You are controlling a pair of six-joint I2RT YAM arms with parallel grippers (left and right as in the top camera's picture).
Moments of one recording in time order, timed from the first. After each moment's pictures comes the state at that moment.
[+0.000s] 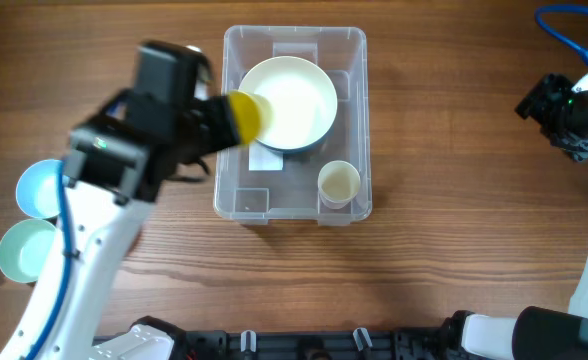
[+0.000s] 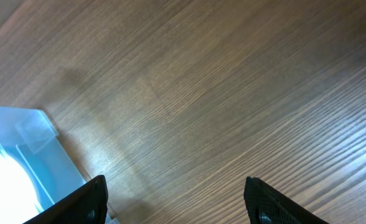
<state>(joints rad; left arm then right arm) -0.40 1.38 1.59 -1.15 0.06 -0.60 -0.29 1.52 1.69 -1.30 0.00 0.41</state>
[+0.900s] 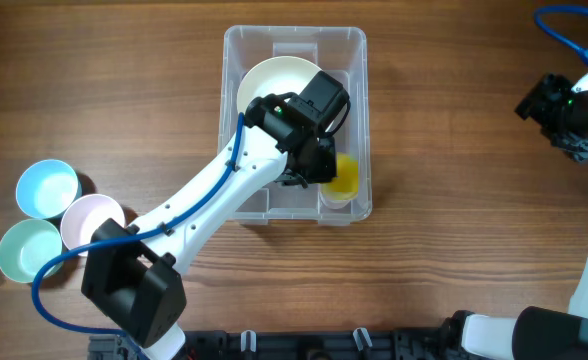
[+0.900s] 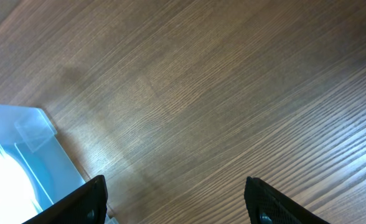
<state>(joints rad) -0.69 1.81 1.58 -1.11 0.12 -0.70 -0.29 1.52 1.69 -1.30 0.00 0.40</state>
